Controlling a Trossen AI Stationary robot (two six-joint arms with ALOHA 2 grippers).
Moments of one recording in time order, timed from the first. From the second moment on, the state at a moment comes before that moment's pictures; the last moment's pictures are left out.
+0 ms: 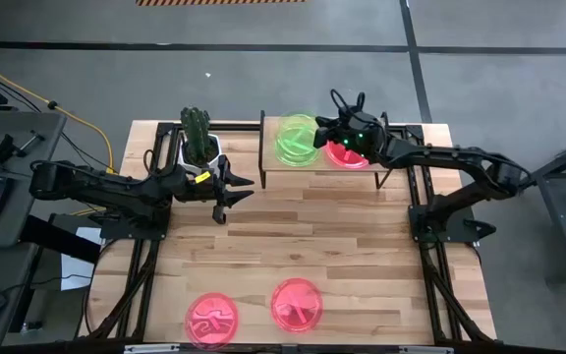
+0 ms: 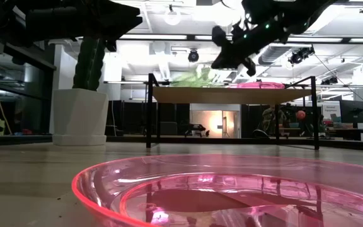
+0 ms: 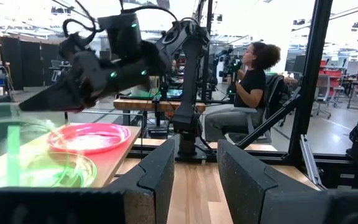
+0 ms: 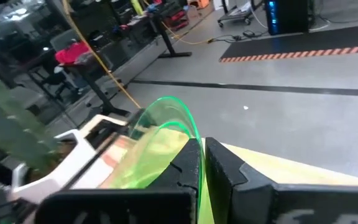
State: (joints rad) left arm 0.09 1.06 0.32 0.91 0.07 -0.05; right arm -0.46 1.41 0.88 0.29 0.30 0.50
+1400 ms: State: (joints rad) left arm 0.09 1.06 0.32 0.91 0.07 -0.05; right arm -0.48 1.45 0.88 0.29 0.06 0.42
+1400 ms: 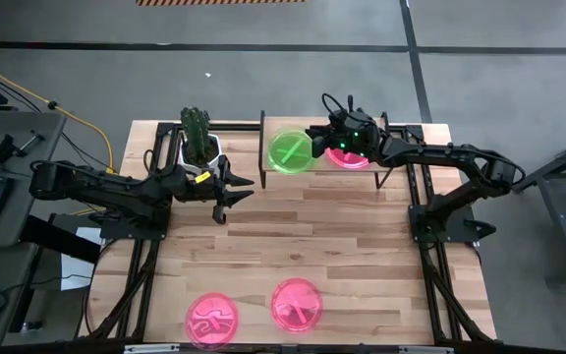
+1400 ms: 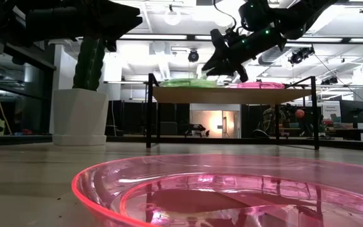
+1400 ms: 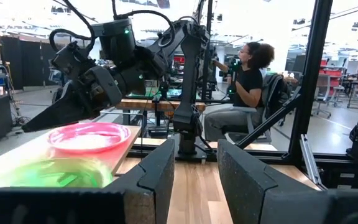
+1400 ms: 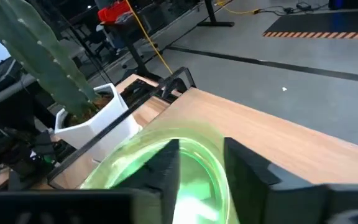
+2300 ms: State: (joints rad) left arm 0.09 1.06 0.32 0.90 0.06 -0.04; right arm -0.05 1.41 0.88 0.13 0.04 0.11
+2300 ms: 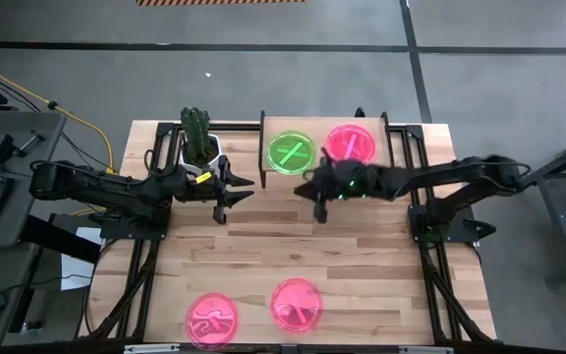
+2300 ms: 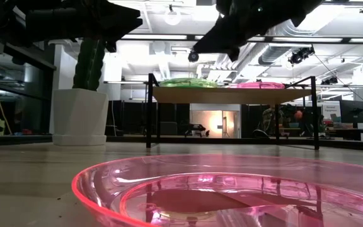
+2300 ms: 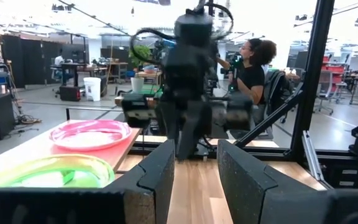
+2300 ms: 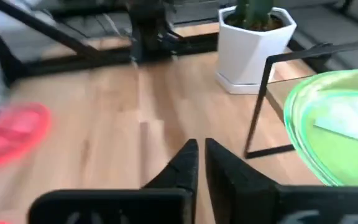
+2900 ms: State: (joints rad) left arm 0.09 1.06 0.32 0.89 0.06 -0.04; right arm -0.03 1.68 1.13 -0.09 0.38 -0.03
